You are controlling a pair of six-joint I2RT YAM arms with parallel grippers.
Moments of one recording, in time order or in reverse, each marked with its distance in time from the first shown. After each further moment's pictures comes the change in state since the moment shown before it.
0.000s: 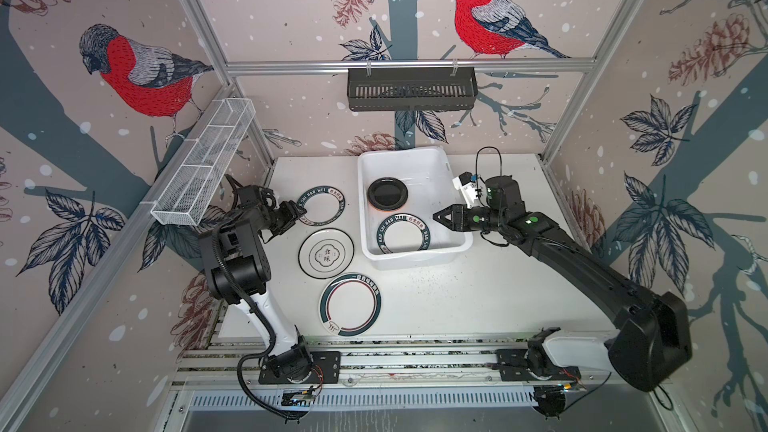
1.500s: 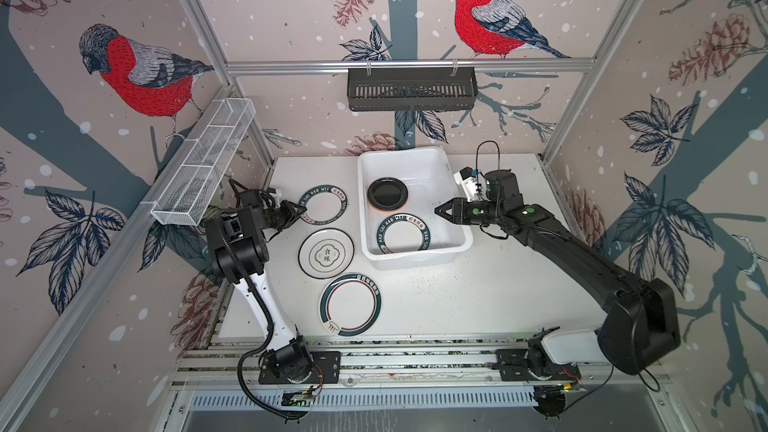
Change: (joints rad) left arm 0.020 0.234 0.082 0.211 0.183 -0.033; right arm -0.044 0.076 0.051 -0.007 -0.017 0.003
